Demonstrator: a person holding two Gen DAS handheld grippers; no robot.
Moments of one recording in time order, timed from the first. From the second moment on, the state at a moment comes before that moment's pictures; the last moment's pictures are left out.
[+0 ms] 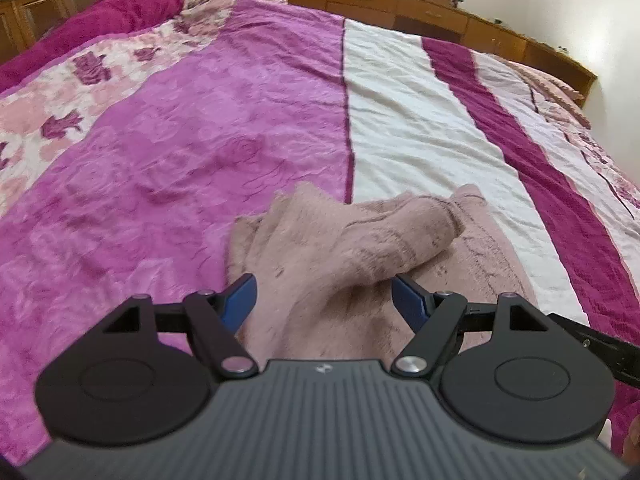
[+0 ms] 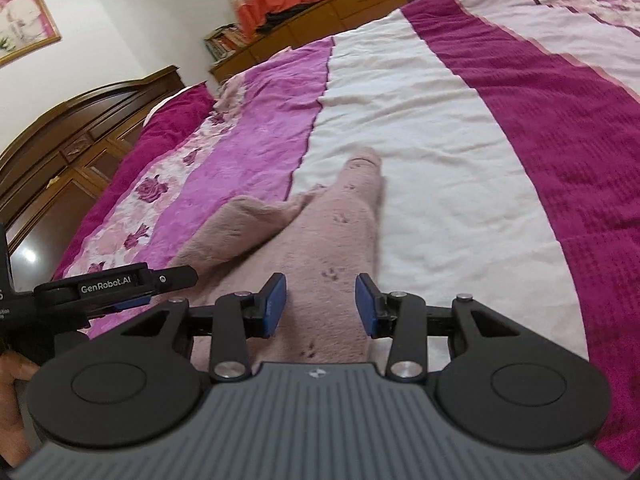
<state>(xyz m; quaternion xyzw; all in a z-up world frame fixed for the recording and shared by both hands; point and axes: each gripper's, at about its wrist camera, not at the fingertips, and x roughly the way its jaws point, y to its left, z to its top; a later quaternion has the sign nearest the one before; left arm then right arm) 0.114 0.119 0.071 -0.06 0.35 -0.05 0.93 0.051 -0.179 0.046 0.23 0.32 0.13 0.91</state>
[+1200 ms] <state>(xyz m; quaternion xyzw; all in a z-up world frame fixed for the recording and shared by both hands) 0.125 0.161 0.051 -0.10 0.34 0.02 0.93 0.078 -0.137 0.031 0.18 0.30 0.17 0.92</state>
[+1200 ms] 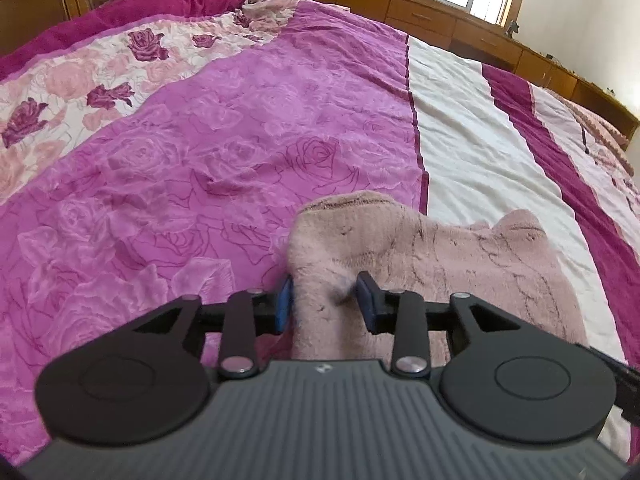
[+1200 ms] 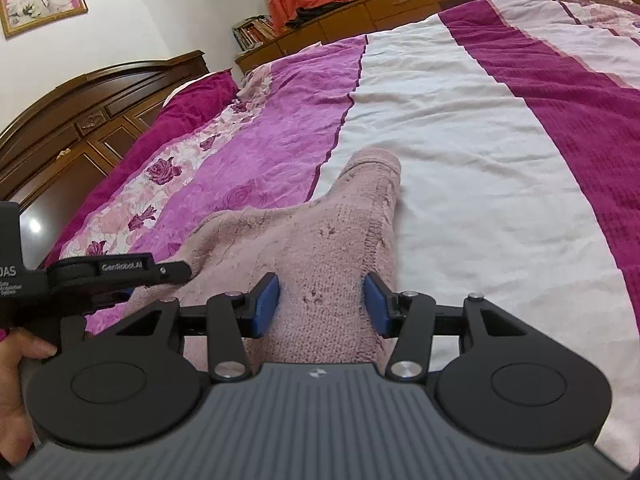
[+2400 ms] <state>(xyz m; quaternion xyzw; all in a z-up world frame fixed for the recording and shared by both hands) 0.110 0.155 0.050 -0.06 0.36 0.00 0.93 0.077 -0.145 0.039 0.23 0.30 0.18 0.91</state>
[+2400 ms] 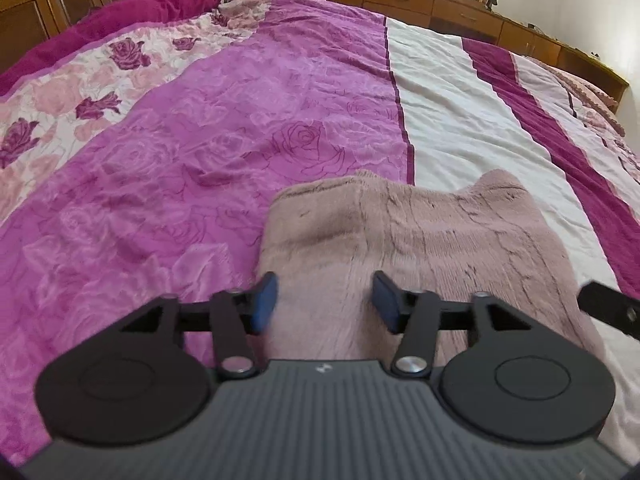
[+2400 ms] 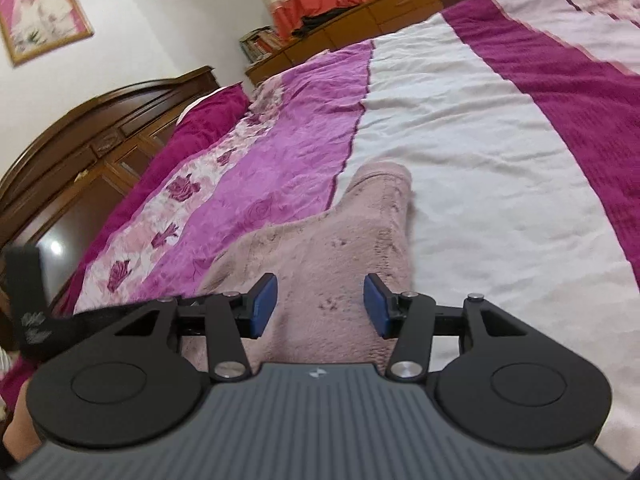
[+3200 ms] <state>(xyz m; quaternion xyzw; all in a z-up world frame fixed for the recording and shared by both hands) 0.099 0.197 0.012 -0.30 0.42 -0.10 0.85 0.118 -0.178 -0.016 0.37 0.37 0.21 0.83</state>
